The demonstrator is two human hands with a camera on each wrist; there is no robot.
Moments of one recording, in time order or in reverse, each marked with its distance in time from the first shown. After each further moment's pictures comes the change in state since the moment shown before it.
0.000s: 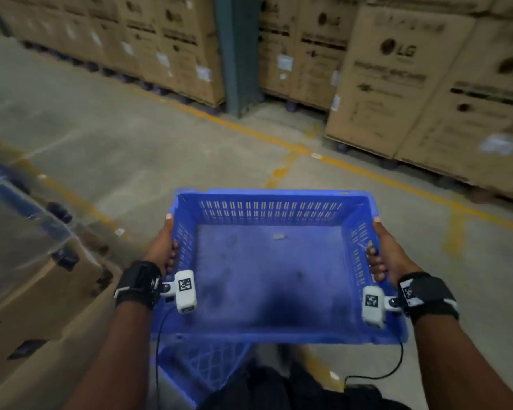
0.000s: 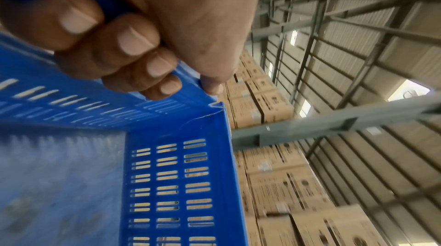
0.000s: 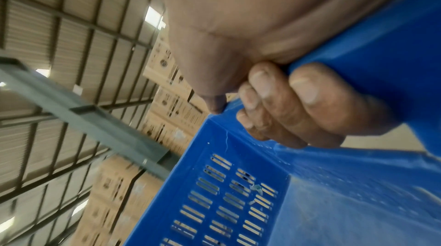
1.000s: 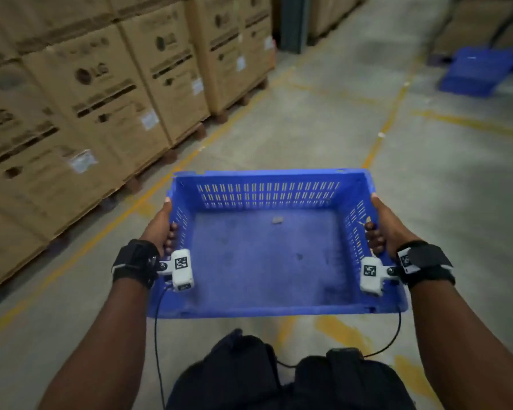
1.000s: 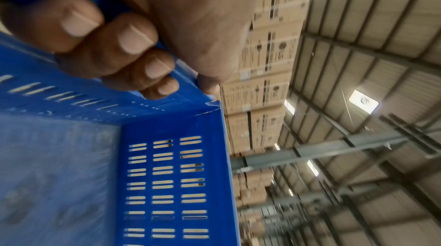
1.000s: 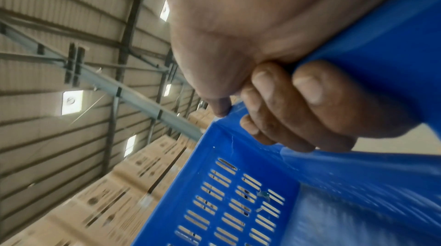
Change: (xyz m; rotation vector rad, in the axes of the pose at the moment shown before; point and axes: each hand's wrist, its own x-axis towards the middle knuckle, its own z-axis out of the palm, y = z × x) left_hand -0.327 0.069 0.709 0.872 -1.280 0.438; right_hand -0.284 0.347 -0.389 1.166 1.063 0.135
